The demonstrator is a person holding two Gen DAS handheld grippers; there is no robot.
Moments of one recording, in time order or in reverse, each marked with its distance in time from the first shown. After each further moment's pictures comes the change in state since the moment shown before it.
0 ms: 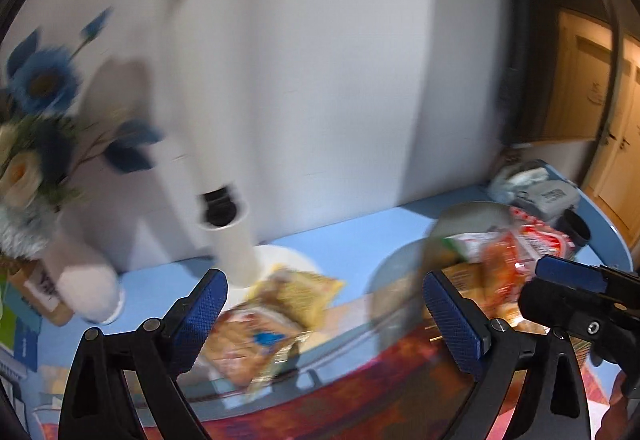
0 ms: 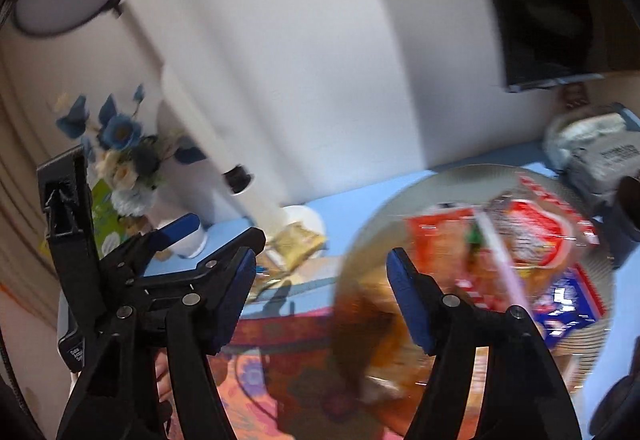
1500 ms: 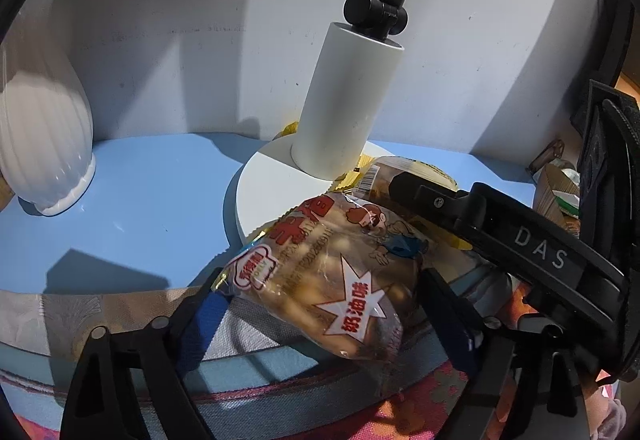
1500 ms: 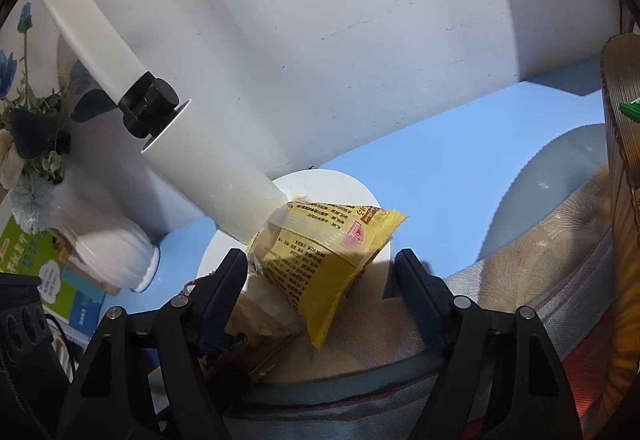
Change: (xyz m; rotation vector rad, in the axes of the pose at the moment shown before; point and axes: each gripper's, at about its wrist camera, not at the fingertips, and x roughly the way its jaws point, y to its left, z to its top) left arm 0.099 0.092 -0.092 -0.228 0.135 -0.108; right arm 0.220 0.016 -0.050 0.137 0.018 -0.038
